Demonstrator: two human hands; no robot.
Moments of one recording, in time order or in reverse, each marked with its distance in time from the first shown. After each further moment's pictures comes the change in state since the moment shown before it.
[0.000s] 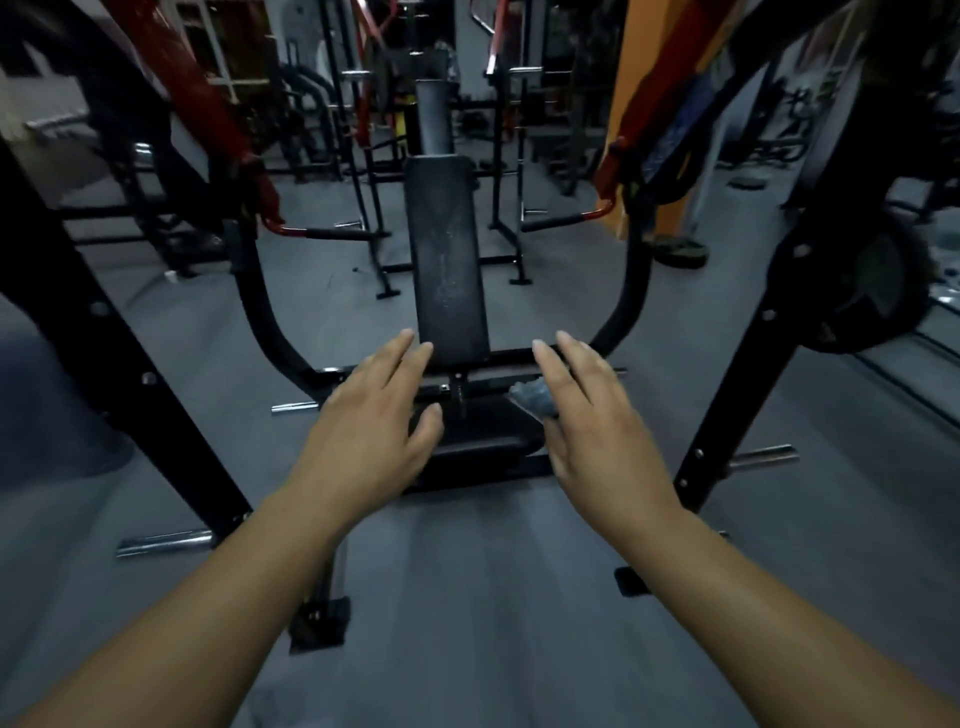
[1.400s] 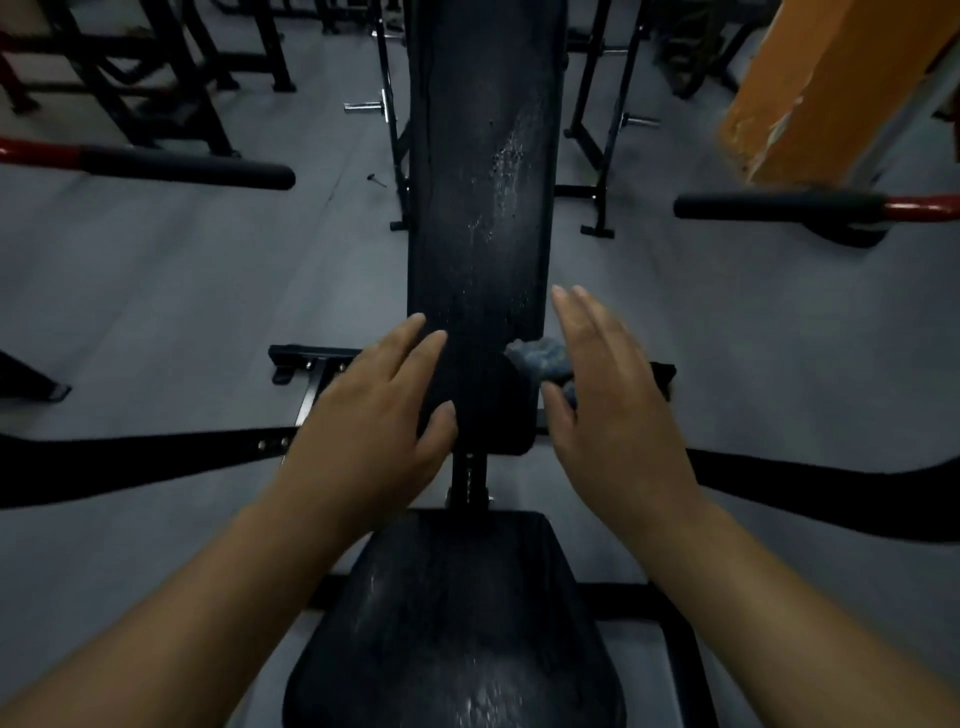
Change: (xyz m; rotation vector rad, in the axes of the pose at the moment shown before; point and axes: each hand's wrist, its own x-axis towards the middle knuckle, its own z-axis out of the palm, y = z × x) left_hand 0.602 -0.267 0.346 -0.009 -0.085 -0.168; right_hand 0.512 0.304 0.495 0.251 -0.171 0.003
